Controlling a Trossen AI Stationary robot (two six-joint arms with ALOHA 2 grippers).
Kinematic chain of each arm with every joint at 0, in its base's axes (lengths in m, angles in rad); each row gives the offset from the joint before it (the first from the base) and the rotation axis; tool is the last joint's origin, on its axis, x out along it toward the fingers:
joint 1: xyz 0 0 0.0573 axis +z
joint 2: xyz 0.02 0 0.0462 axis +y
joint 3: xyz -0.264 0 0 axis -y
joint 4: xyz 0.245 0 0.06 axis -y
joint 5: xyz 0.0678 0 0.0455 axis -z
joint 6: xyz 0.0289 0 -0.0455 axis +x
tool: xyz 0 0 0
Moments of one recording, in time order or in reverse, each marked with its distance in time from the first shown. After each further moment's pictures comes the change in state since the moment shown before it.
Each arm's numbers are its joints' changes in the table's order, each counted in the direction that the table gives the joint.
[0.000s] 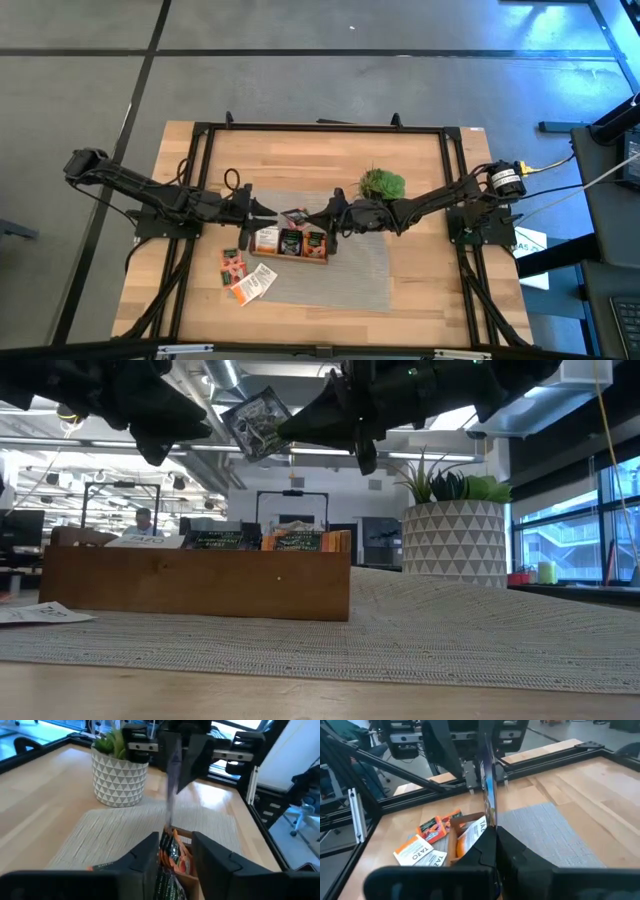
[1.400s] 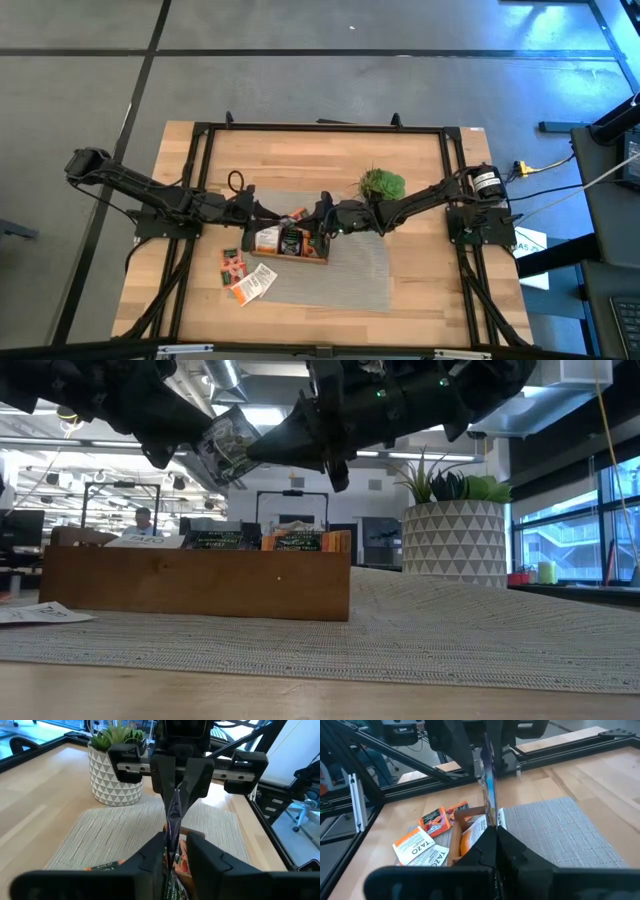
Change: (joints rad) left arm 0.005 0.056 0.000 0.049 0.007 0.021; right arm -0.027 0.140 0.100 0.010 -0.093 -0.024
